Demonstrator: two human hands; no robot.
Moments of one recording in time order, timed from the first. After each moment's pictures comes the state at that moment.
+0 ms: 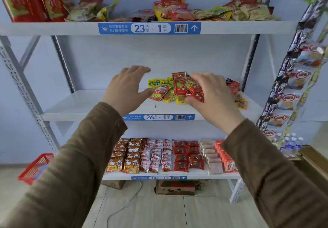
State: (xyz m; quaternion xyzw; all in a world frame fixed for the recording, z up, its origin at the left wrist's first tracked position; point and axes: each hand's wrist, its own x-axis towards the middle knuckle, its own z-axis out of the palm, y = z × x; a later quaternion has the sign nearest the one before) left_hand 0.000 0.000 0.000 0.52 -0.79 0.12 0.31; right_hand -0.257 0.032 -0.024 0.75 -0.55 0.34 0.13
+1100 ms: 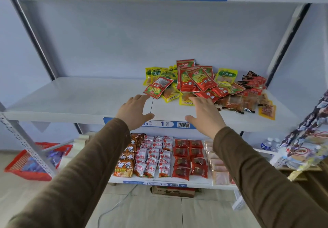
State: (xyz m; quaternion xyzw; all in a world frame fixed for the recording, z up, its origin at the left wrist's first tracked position) left_hand -0.024 -0.246 -0.146 0.62 -0.77 -0.06 0.16; right_hand -0.288 -0.225 -0.146 0.77 -0.62 0.17 -0.01
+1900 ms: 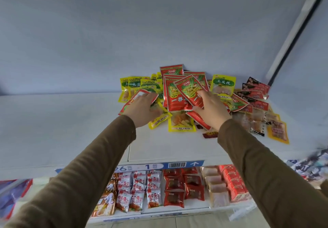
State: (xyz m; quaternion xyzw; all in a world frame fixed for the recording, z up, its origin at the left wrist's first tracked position) left_hand -0.095 -0.482 -0.161 0.54 -0.81 -0.13 0.19; right_hand -0.353 -0.436 -0.152 0.69 -0.69 0.20 -0.04
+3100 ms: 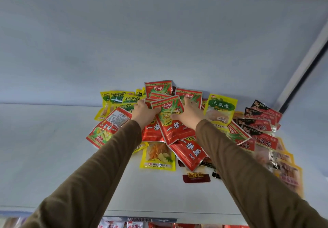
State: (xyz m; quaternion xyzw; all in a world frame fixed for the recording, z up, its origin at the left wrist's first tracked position) left_hand -0.216 -0.614 -0.190 0.68 -0.54 -0.36 0.35; right_hand -0.399 -0.603 -0.177 0.67 -0.69 0.19 -0.18
